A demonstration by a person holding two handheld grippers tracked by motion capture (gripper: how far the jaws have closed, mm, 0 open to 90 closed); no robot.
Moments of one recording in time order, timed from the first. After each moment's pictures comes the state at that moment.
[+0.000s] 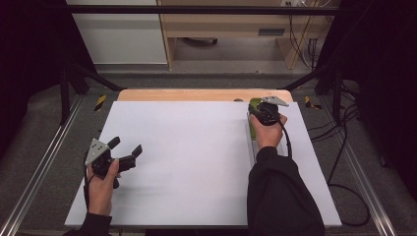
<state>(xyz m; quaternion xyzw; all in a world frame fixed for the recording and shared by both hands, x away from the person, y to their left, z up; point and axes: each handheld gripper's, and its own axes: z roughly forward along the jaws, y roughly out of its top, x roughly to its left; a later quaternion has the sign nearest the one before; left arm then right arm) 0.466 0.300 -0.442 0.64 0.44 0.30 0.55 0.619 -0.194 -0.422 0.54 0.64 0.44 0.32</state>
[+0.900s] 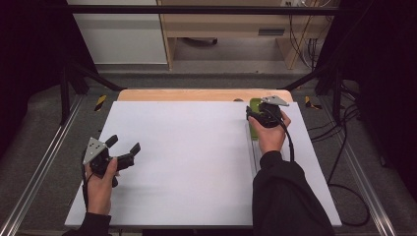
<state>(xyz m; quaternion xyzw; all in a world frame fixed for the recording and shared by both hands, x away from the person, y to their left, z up) 0.466 0.301 -0.436 0.63 0.44 0.31 0.55 0.599 -0.190 -0.400 0.52 0.66 0.41 0.35</state>
